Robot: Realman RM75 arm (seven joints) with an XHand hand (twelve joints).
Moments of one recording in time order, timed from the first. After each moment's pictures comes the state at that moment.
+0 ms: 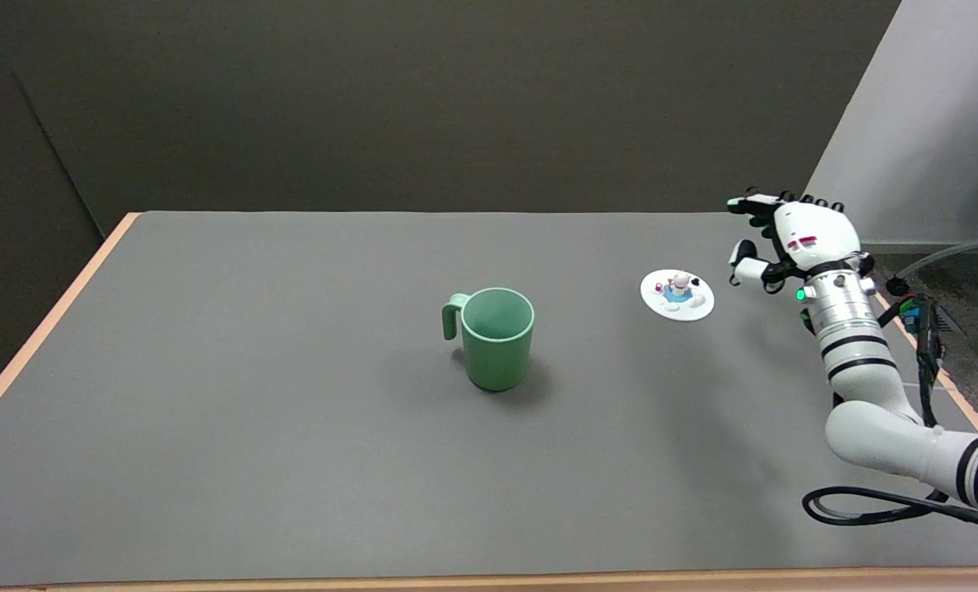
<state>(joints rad) 0.15 -0.67 0.87 -1.13 -1.53 0.98 -0.27</state>
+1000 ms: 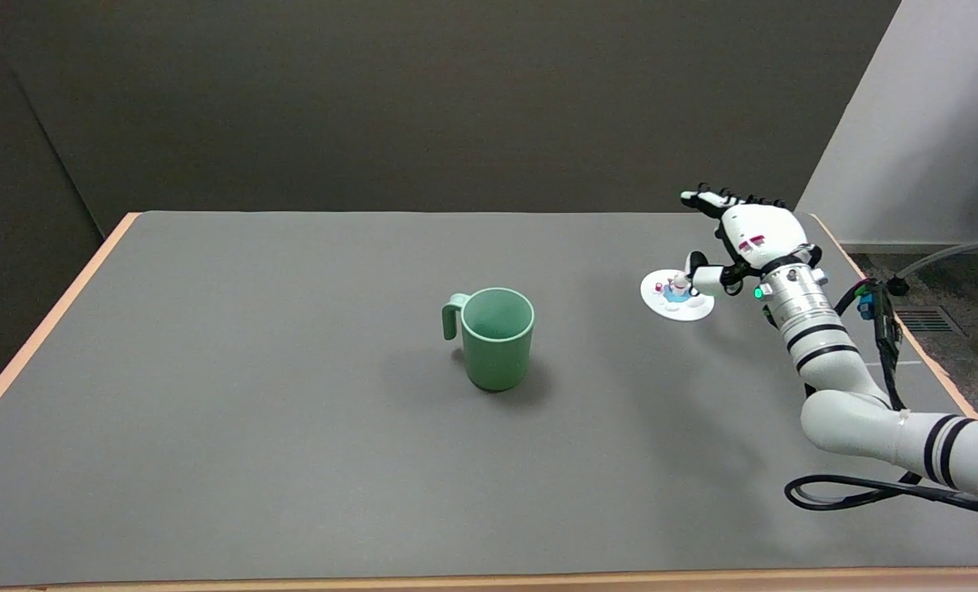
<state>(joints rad) 0.30 -0.69 0.71 -1.06 -1.60 0.89 -0.25</state>
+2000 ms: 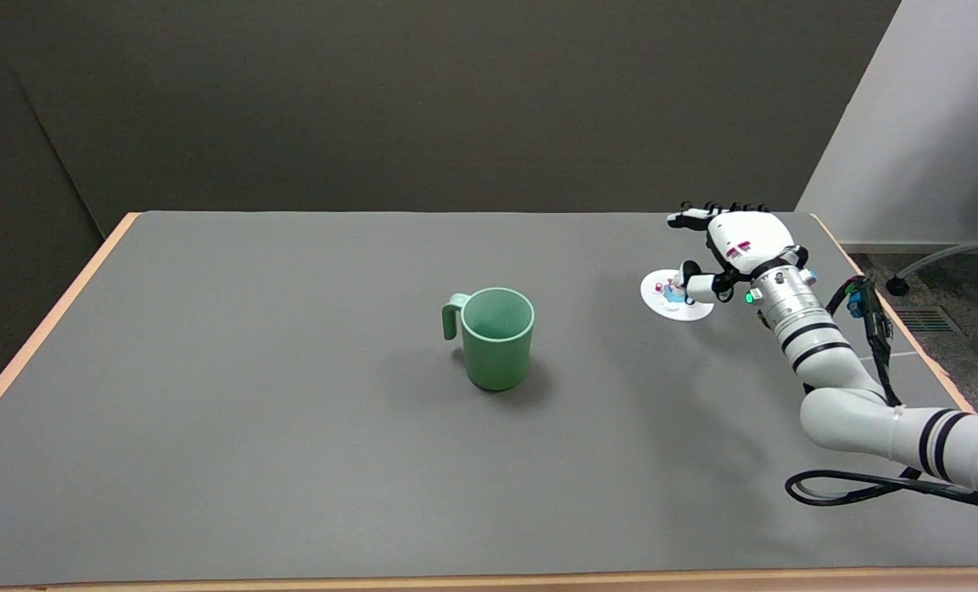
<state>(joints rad) 0.34 -0.70 0.68 -1.00 -1.65 0.83 -0.25</state>
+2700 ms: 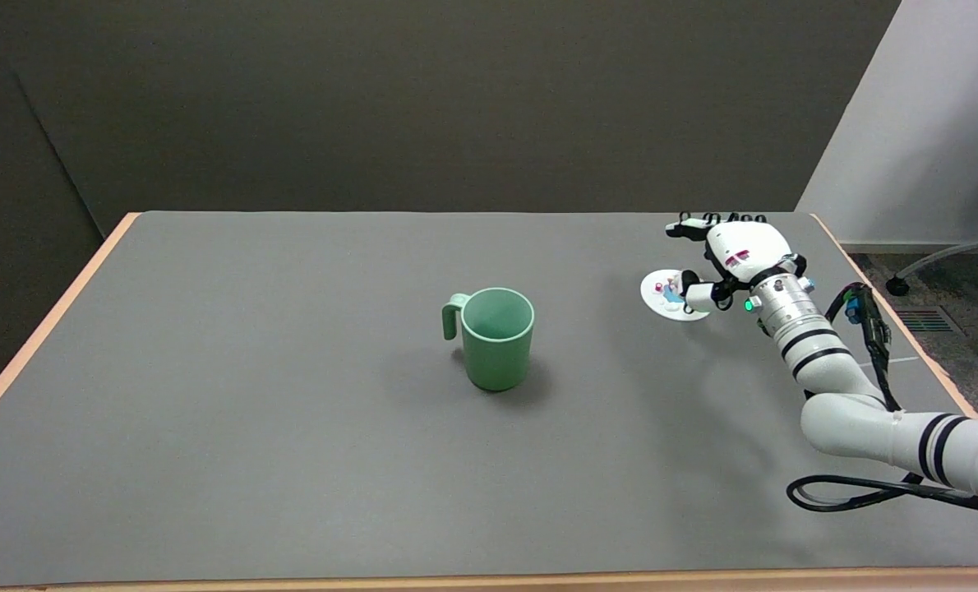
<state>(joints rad) 0.33 -0.70 0.67 -0.98 -1.66 0.81 -0.22</state>
